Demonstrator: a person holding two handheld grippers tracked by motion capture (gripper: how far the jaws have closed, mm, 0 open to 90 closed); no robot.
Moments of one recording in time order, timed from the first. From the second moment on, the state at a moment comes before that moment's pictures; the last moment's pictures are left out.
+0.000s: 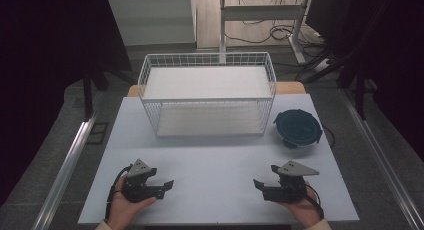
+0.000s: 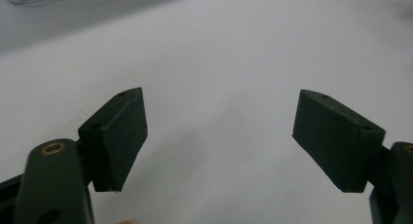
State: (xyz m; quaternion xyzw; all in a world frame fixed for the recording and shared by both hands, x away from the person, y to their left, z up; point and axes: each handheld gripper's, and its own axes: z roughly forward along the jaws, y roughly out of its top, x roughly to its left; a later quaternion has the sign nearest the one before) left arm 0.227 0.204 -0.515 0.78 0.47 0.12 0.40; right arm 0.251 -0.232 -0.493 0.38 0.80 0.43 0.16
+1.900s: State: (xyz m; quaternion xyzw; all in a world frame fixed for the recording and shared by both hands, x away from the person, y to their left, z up) left arm 0.227 0.213 -0.512 0.77 0.48 0.12 0.41; right arm 0.310 -0.260 -0.419 0.41 0.81 0.37 0.18
